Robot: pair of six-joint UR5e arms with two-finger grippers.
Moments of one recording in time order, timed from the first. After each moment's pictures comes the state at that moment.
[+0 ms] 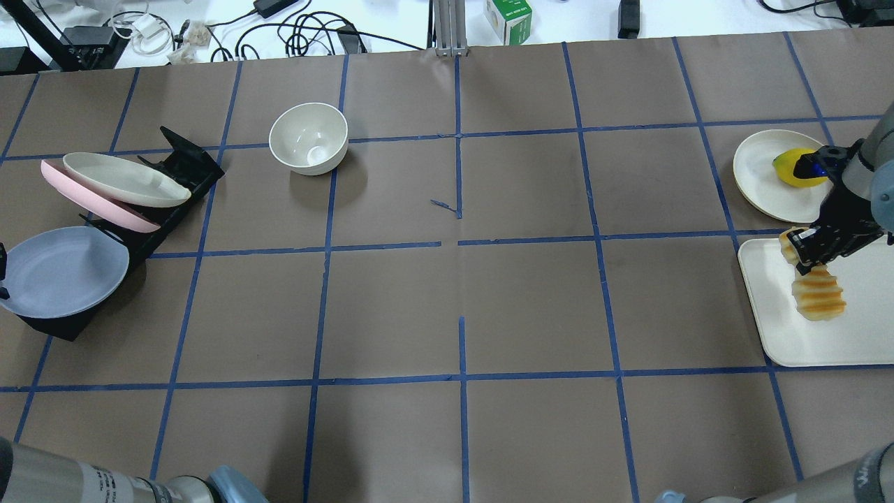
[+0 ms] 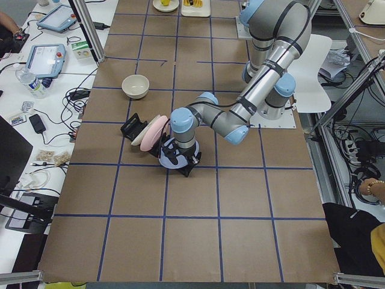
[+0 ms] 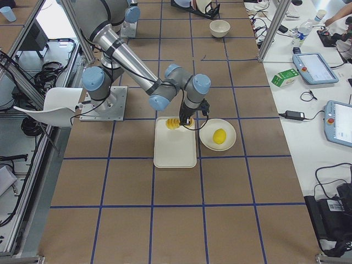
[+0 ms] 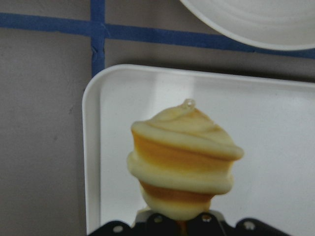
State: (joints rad) left arm -0.72 -1.91 -1.78 -1.02 1.69 0.20; right arm 1.02 -1.29 1.91 -2.00 -1.73 -0.64
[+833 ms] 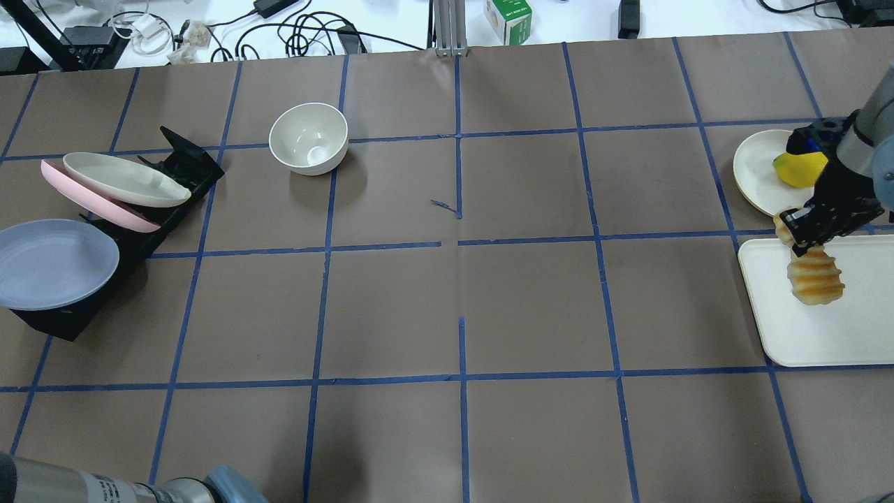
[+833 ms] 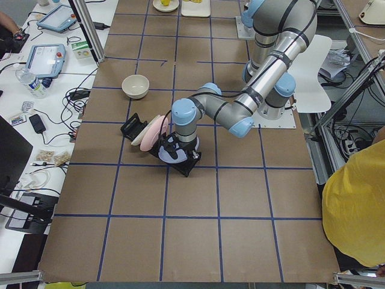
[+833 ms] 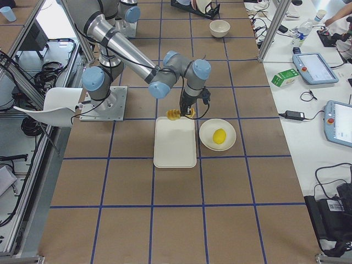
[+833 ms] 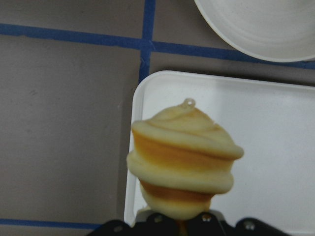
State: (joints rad) left arm -0.71 -1.83 -1.70 -1.19 1.66 0.23; right arm 1.12 -1.40 1.84 -1.86 -1.73 -0.57
